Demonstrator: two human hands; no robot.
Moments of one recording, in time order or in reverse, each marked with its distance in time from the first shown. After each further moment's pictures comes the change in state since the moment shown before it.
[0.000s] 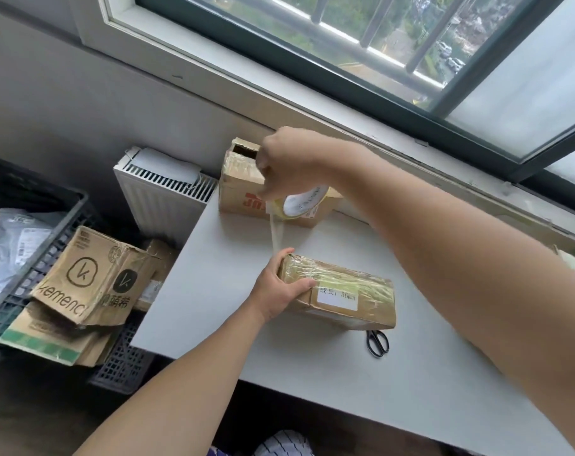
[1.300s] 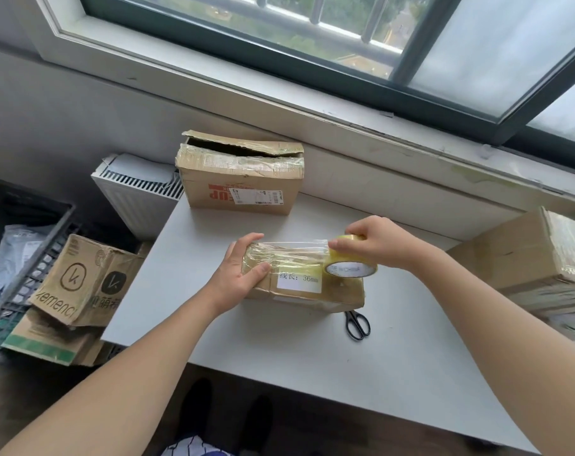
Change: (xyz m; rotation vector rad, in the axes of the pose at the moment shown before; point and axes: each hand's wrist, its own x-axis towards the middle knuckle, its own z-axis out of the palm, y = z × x) left_hand -0.011 0.006 0.010 0.462 -0.010 0.194; right_hand -0.195 0.109 0.199 0.883 0.018 0.420
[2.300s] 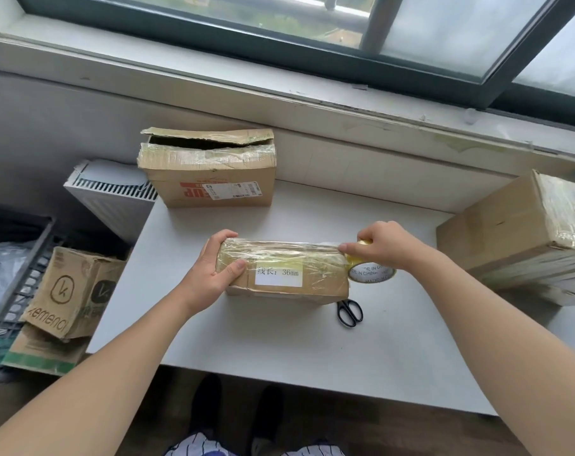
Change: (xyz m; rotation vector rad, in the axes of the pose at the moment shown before) left_hand 0.007 -0.001 -0.004 0.005 -0.063 -0.050; right_hand -0.002 0.090 0.018 -0.095 0.044 0.187
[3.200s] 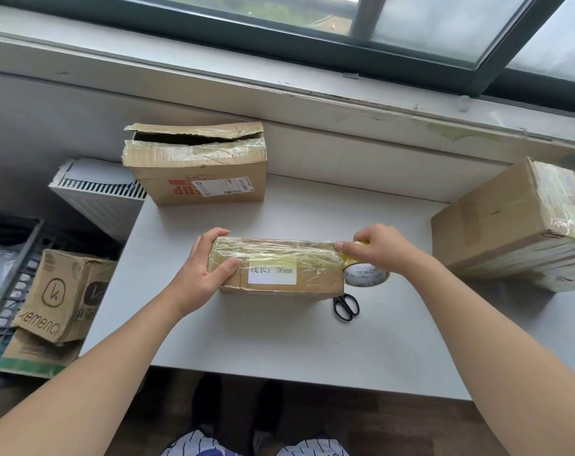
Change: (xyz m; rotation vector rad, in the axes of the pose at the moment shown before) left_hand -0.003 0.006 -0.003 0.075 -0.034 -0.041; right_hand -0.006 0.009 0.017 0.173 0.004 0.072
